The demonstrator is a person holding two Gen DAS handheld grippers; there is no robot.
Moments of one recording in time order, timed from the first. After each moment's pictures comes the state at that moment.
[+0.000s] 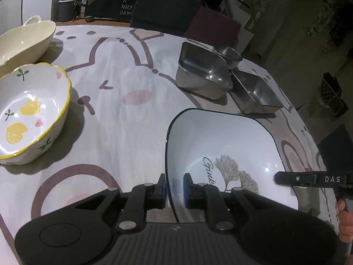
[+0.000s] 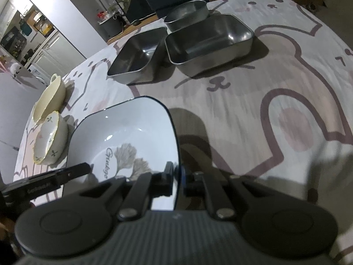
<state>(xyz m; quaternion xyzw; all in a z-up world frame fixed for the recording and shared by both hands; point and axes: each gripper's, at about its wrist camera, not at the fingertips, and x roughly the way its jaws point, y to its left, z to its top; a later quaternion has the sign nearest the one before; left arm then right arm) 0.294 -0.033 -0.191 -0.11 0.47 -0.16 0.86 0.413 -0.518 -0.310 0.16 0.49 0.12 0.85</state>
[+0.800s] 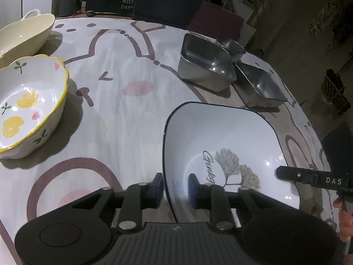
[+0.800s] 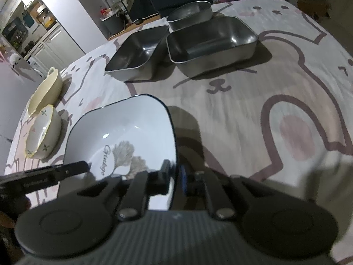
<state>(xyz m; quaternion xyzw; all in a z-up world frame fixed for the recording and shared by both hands) 0.295 -0.036 -0.198 -0.10 0.49 -0.16 0.85 0.414 -0.514 -0.317 0.12 0.49 0.12 0.86</state>
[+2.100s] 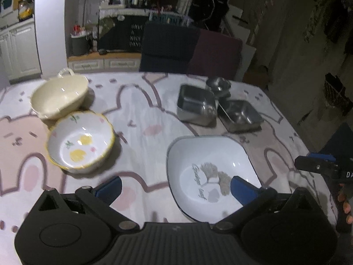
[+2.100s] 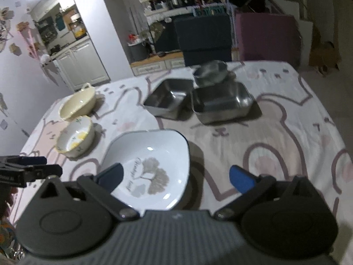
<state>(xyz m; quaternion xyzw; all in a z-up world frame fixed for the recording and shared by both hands) 0.204 -0.017 -0.068 -0.05 0.41 -0.11 0.90 0.330 -0.528 -0.212 0.07 0.38 0.16 0.91</state>
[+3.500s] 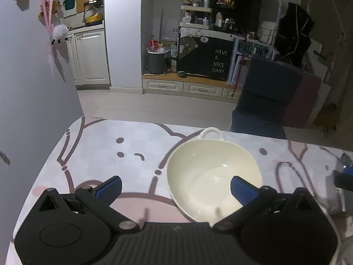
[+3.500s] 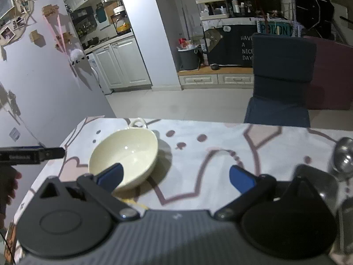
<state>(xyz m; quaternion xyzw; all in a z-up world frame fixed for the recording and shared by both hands) 0.417 0.259 -0.074 -0.05 0.37 0.06 0.92 0.553 -0.258 -0.183 0.03 0.35 0.26 0.90</state>
